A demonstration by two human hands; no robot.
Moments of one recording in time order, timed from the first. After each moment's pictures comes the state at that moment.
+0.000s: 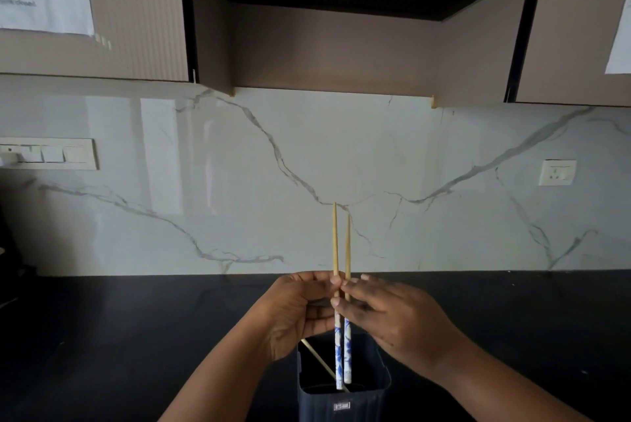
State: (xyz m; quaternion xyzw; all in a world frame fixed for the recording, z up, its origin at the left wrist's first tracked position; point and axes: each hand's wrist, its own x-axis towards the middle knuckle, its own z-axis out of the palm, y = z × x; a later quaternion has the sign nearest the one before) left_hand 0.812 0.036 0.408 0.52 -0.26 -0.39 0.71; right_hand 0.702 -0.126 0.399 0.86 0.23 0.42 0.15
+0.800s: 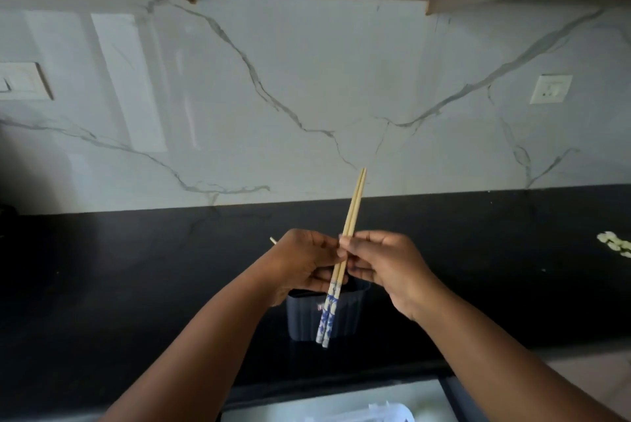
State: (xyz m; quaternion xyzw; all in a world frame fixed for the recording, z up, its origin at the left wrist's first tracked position) left_hand 0.786 0.022 0.366 0.66 -0.29 -0.37 0.58; right_hand 0.686 -0.110 0.352 0.67 -0.18 0.19 -0.69
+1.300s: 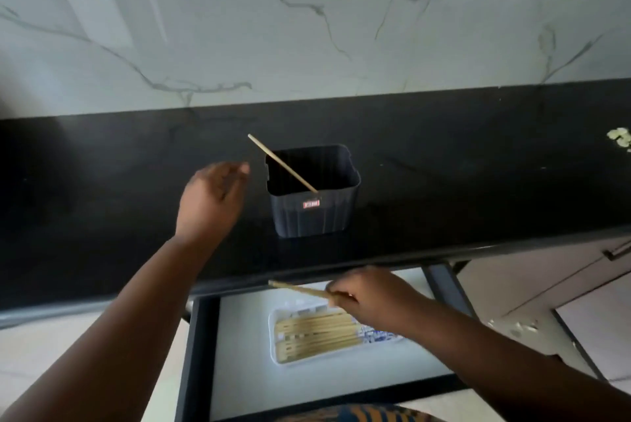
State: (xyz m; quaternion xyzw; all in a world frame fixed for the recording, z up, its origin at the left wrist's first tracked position) left_hand 0.837 0.077 0.243 0.83 -0.30 0.13 0.45; right_hand 0.619 -0.097 0.194 0.97 -0.01 -0.05 -0.24
